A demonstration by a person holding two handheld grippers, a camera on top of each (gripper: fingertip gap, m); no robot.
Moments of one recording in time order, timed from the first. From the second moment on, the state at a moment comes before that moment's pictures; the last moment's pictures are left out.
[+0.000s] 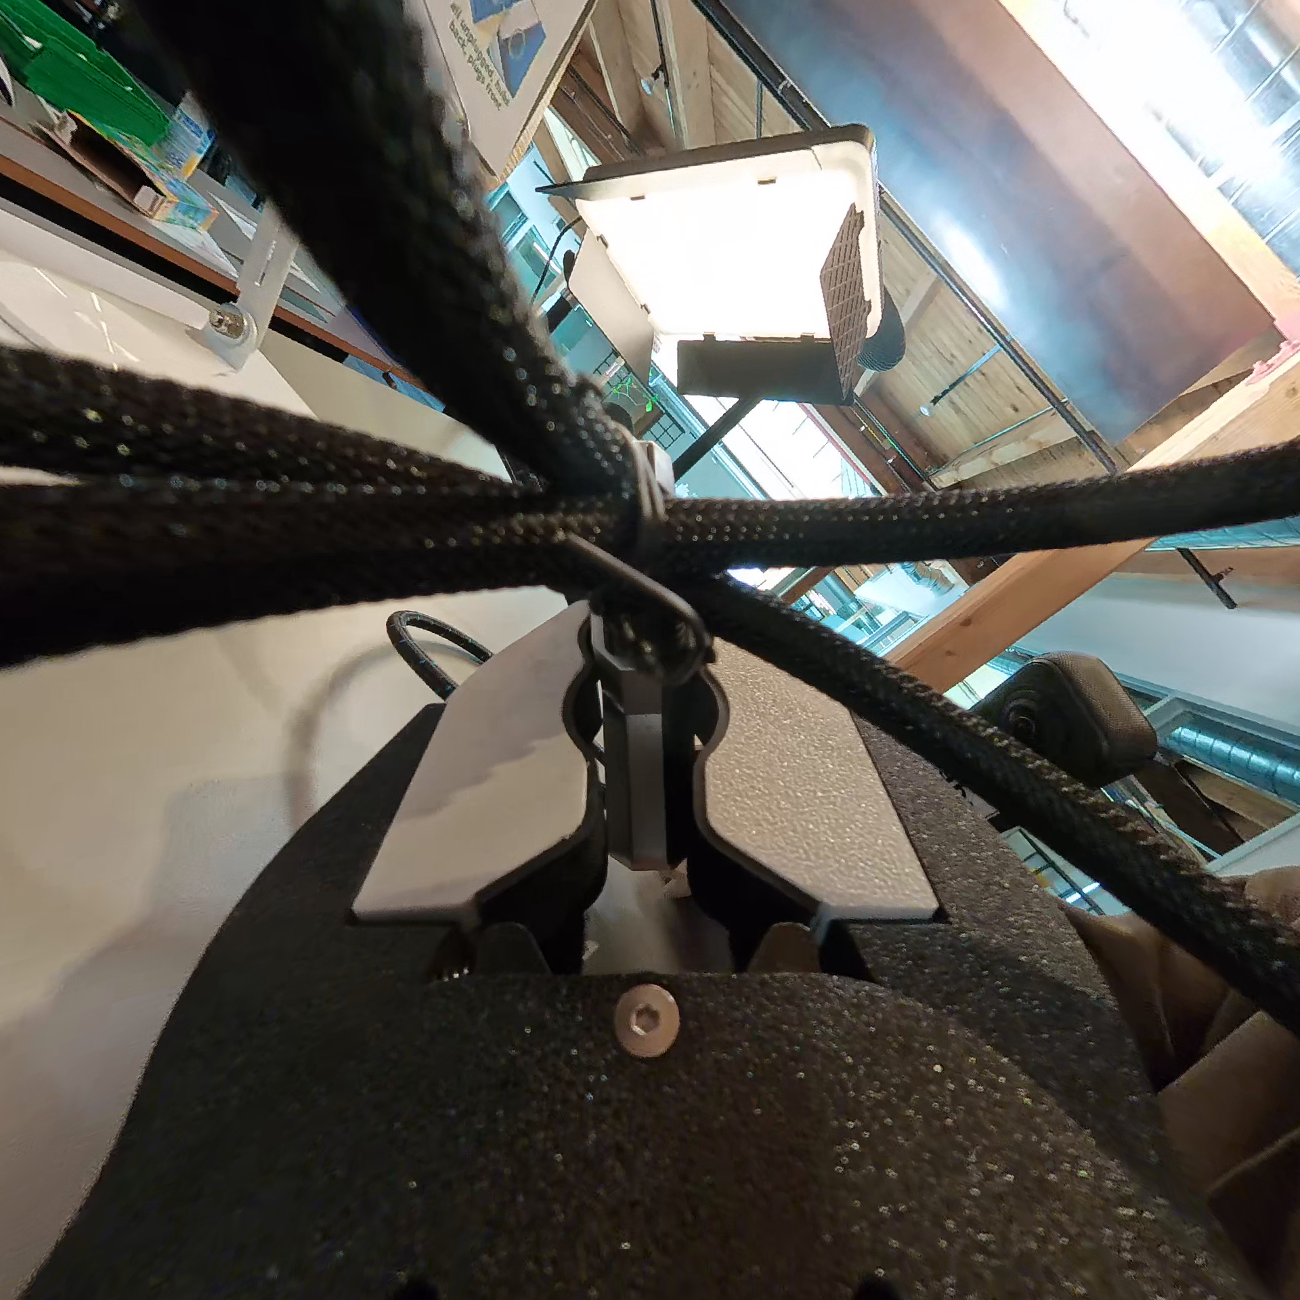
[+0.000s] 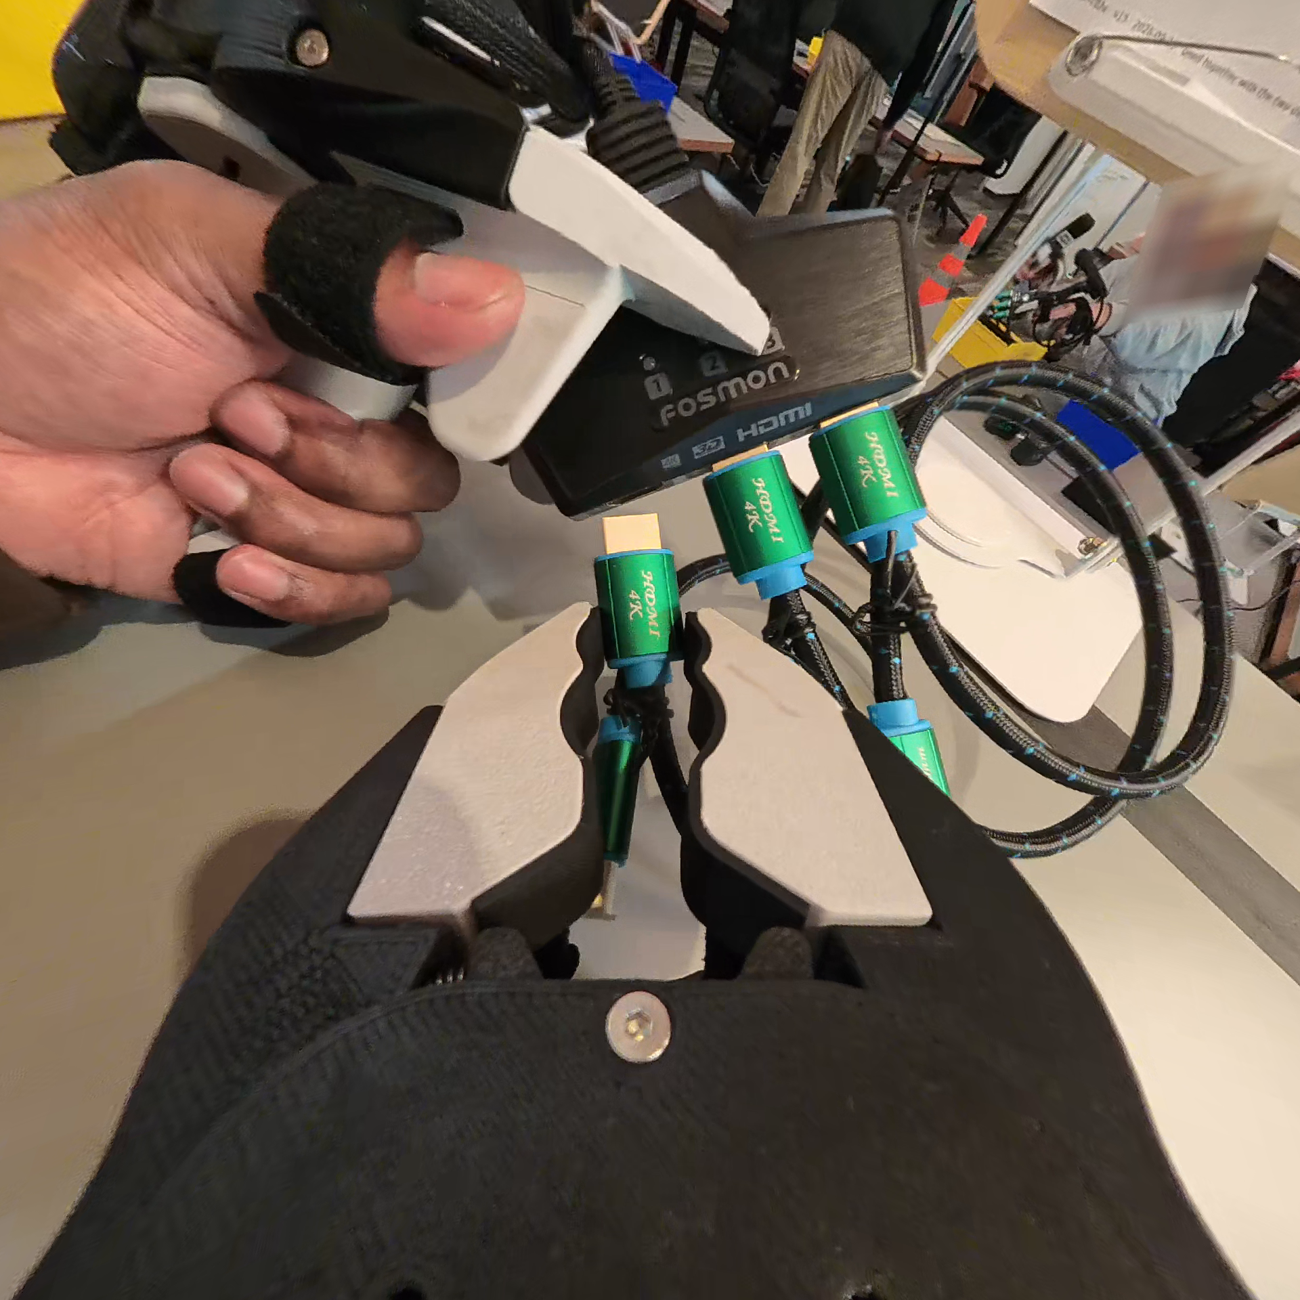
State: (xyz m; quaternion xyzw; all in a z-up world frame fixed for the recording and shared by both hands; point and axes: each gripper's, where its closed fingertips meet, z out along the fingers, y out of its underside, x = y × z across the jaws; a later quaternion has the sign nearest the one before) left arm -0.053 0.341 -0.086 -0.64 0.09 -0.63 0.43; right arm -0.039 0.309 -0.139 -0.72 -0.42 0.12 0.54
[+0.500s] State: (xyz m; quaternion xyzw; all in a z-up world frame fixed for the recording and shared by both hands) left arm -0.047 0.340 -0.089 -0.65 0.08 -0.63 0.41; right arm -0.033 0.316 -0.136 -0.68 -0.46 -0.03 0.57
